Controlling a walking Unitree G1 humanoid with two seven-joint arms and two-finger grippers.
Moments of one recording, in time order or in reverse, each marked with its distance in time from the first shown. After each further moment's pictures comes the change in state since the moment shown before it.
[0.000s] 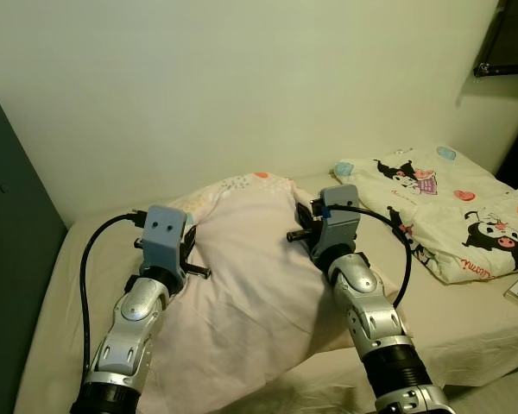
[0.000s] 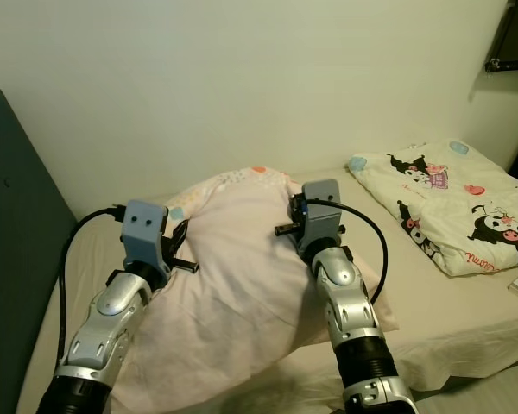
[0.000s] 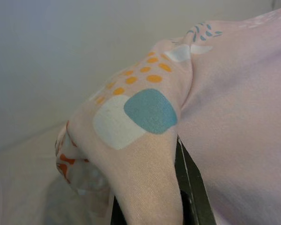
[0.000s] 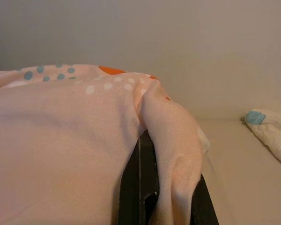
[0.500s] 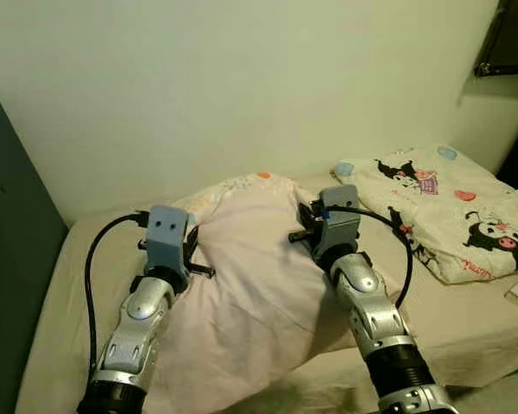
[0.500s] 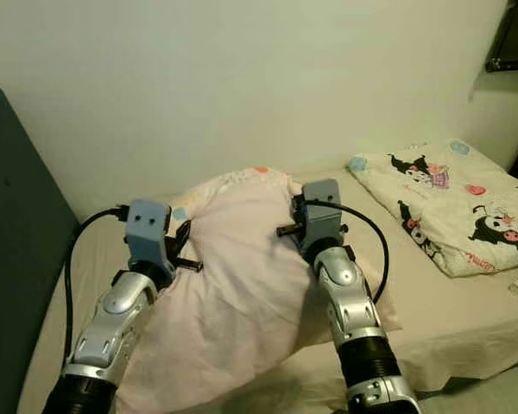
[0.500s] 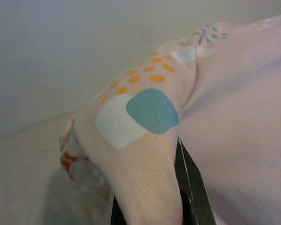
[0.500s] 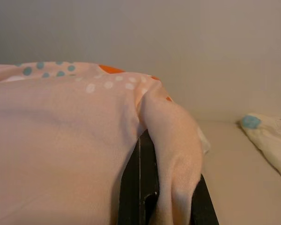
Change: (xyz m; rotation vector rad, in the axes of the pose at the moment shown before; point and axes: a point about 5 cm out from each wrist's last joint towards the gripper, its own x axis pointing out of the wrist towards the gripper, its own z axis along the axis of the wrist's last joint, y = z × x) left arm 0.004 -0.005 0.000 -0.026 0.030 0.030; right arm 0.000 -0.003 -0.001 -0.062 0.011 -0.015
